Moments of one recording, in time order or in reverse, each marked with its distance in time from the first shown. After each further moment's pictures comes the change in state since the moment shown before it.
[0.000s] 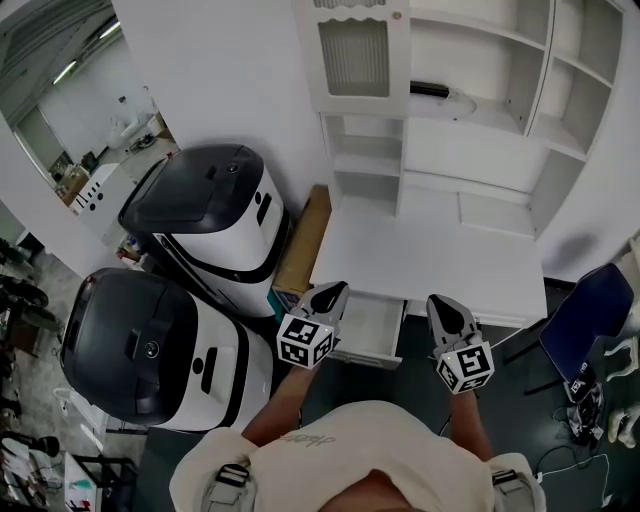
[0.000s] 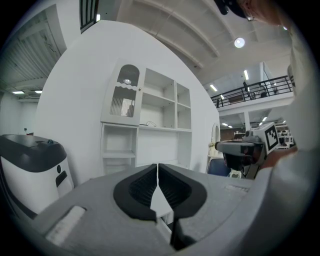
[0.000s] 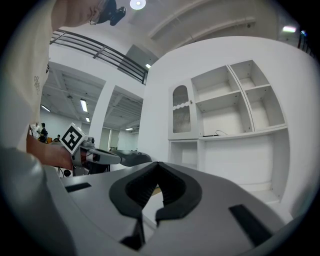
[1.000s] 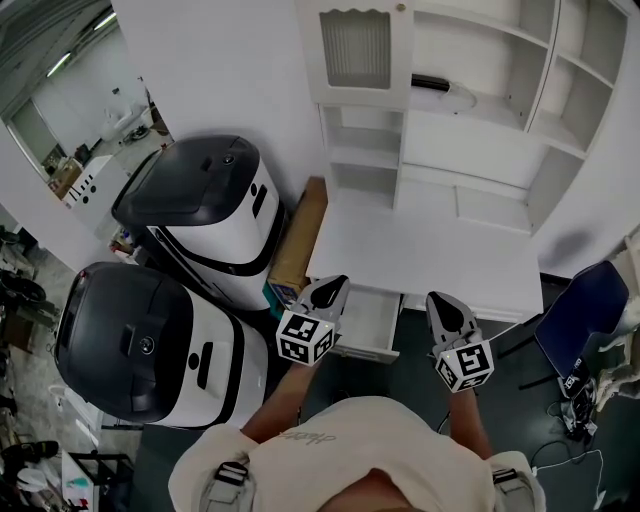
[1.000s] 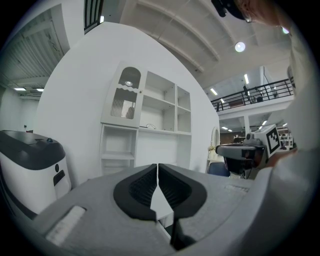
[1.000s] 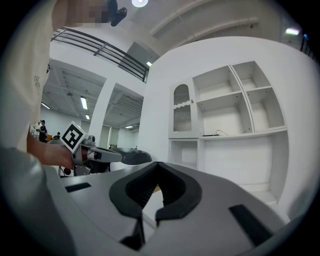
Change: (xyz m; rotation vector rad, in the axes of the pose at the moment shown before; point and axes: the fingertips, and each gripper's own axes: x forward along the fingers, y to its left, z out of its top) left arm -0.001 -0.001 0.002 -0.024 -0.033 -0.007; right arm -0.001 0.006 -0.001 -0.016 0.022 -0.006
